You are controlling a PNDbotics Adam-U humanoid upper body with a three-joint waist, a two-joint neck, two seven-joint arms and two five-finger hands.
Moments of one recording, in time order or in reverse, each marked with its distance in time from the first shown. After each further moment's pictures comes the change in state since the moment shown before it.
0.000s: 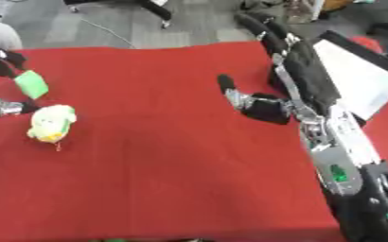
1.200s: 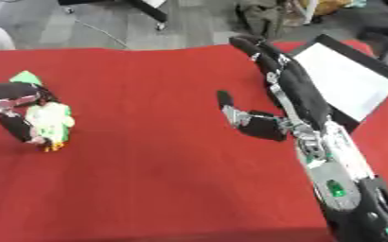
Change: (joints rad) left arm -0.144 -0.122 -0.090 0.356 -0.391 -0.122 -0.058; right arm 0.045 0.008 0.002 0.000 -0.042 0.001 0.013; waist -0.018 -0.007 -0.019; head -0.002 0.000
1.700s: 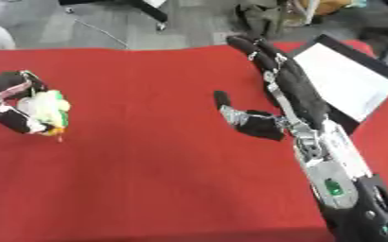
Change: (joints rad) left arm 0.066 0.008 0.052 -0.222 0.278 0.089 0.095; right arm -0.024 0.000 0.022 -0.012 0.002 -0.023 0.017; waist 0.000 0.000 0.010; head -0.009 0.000
